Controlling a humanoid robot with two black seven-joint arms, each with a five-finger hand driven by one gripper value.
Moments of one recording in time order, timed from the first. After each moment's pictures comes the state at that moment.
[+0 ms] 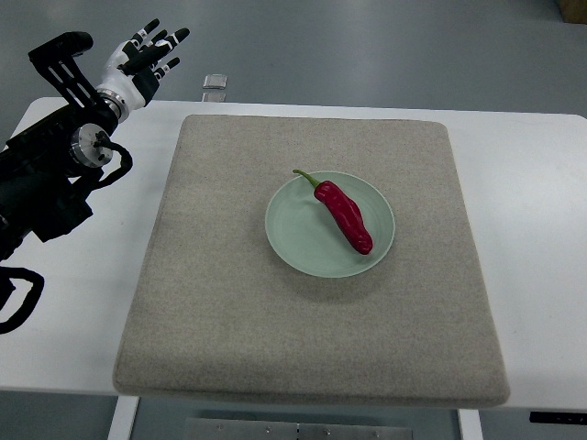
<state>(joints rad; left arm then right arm) -1.08 0.18 -0.46 -0.24 -0.22 -0.24 -0.21 0.01 0.00 0.01 0.12 -0.12 0.15 0.14</state>
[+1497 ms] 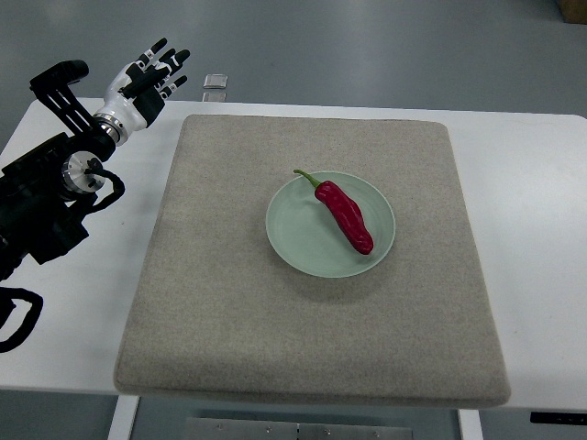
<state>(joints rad) -1.01 0.18 -0.48 -0.24 -0.20 -0.36 -0.23 0.01 0.00 0.01 0.13 -0.13 0.16 0.14</state>
